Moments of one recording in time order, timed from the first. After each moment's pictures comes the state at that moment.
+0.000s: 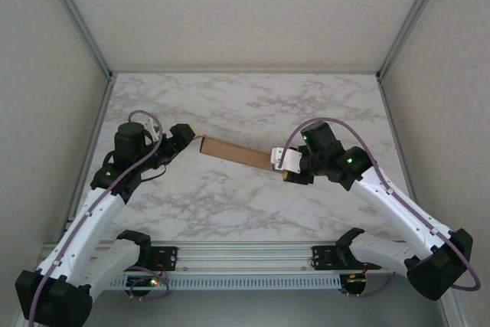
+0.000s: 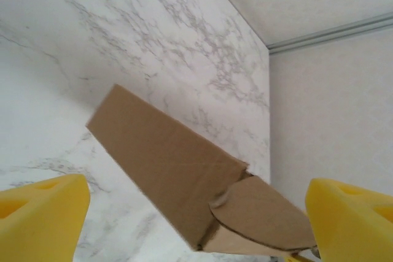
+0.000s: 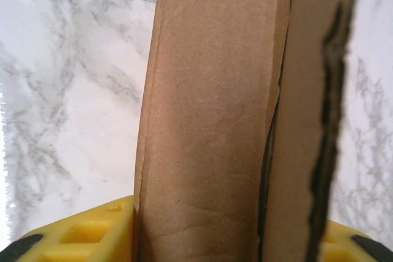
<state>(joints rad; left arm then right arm) -0.20 0.87 0.75 -0.36 0.39 -0.92 0.64 1.07 1.01 -0.88 -0.19 -0.87</state>
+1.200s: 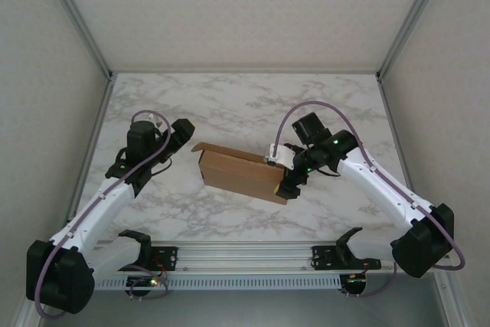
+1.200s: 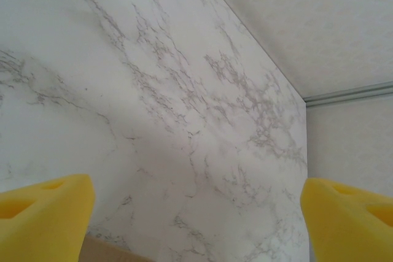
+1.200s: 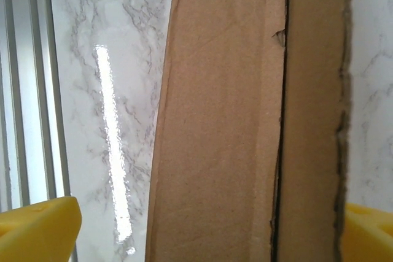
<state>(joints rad) -0.21 1.02 0.67 -0.12 0.19 -0.94 0.61 1.25 1.11 -1.01 -0.41 -0.75</state>
